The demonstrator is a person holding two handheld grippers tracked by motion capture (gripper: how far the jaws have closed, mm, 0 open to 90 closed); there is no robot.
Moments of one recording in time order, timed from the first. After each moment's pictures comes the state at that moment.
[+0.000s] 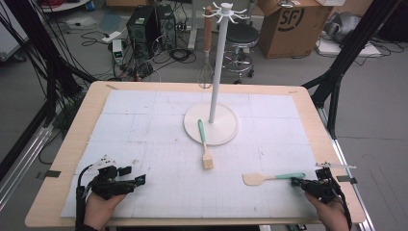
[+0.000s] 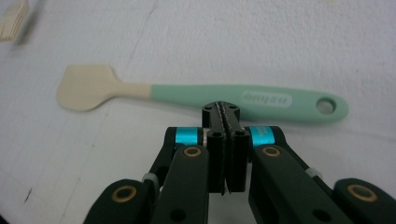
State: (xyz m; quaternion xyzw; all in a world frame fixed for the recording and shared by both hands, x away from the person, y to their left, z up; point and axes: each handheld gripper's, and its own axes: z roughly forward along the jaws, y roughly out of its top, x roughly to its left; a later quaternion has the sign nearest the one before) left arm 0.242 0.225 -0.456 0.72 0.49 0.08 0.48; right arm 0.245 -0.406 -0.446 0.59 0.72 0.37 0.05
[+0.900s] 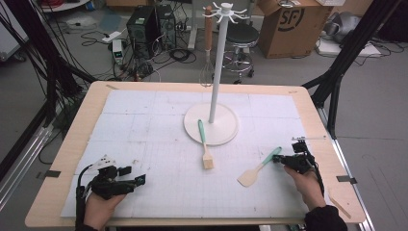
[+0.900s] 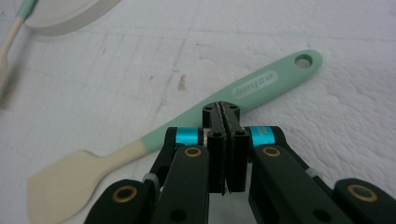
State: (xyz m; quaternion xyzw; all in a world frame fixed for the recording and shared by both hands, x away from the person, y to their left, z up) left arm 0.242 0.225 -0.455 0.72 0.49 0.08 0.48; right arm 0.329 -0.361 -0.444 0.58 0.73 0.35 0.04
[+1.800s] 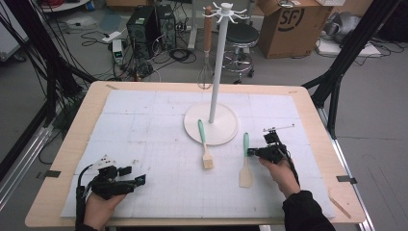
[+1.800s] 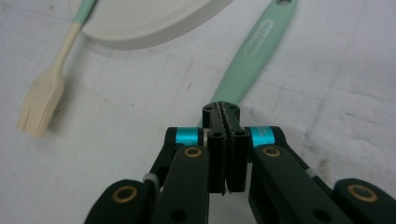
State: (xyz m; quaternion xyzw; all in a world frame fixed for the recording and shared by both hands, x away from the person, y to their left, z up) left arm 0.242 0.226 -0.455 0.72 0.49 0.08 0.48; right arm 0.359 -0.286 -0.441 0.53 0.77 0.35 0.00
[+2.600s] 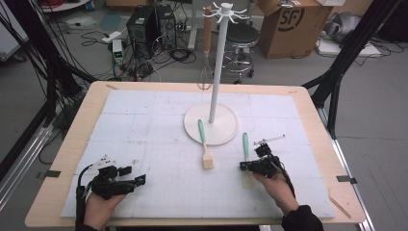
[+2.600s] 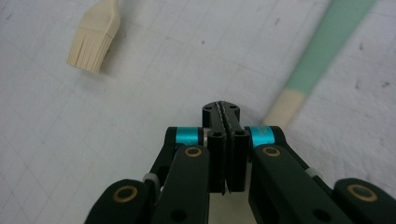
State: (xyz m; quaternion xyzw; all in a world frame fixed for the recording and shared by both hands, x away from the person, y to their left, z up) left arm 0.242 0.225 -0.455 0.72 0.49 0.08 0.48; right arm 0.317 -0.259 -0.440 0.50 0.80 0.33 -0.02
